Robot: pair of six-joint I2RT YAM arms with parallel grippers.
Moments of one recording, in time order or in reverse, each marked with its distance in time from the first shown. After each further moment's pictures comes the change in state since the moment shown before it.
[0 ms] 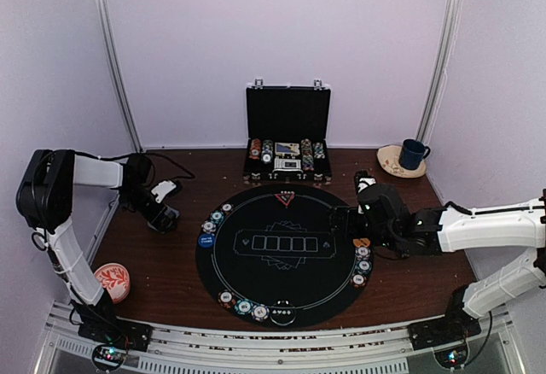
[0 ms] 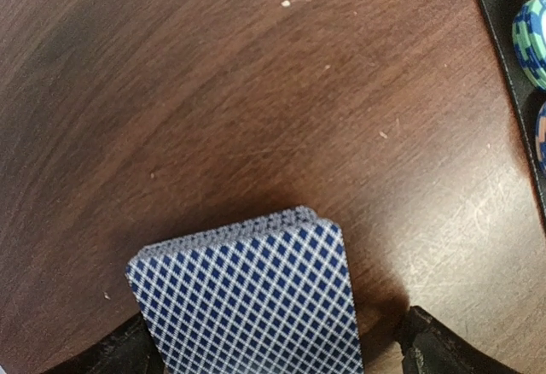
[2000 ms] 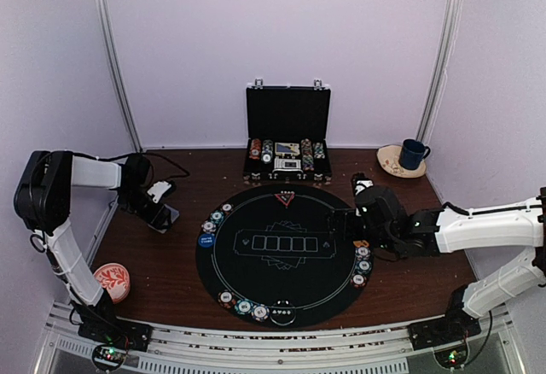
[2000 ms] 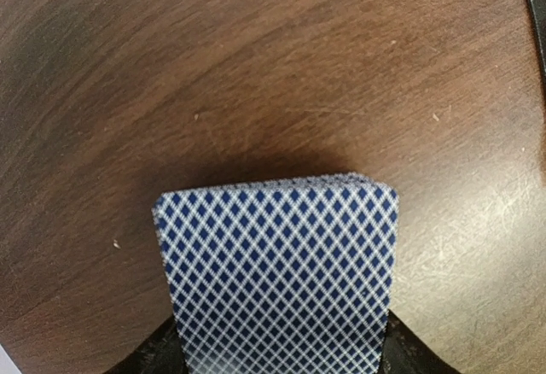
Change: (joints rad) left arm 0.000 -0.017 -0.017 -0.033 -0.082 -0.138; right arm 0.013 0.017 0.000 0.000 0.000 -0.005
